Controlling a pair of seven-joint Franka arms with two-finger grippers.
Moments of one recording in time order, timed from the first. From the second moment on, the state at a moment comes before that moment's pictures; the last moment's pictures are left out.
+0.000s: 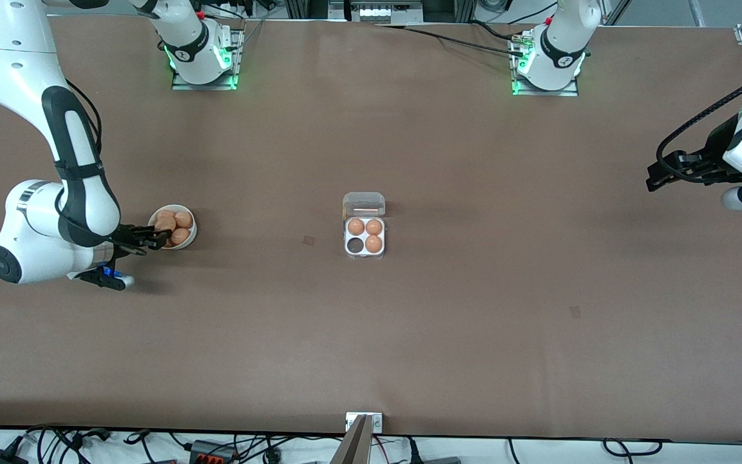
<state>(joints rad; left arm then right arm) 0.06 0.08 -0.09 -1.55 0.02 1.60 -0.16 -0.01 0.66 -0.08 -1.60 0.22 1.76 0.04</state>
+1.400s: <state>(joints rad) 0.06 0.08 -0.09 -1.55 0.02 1.60 -0.16 0.34 0.64 -0.06 -1.26 0.22 1.79 0.07</state>
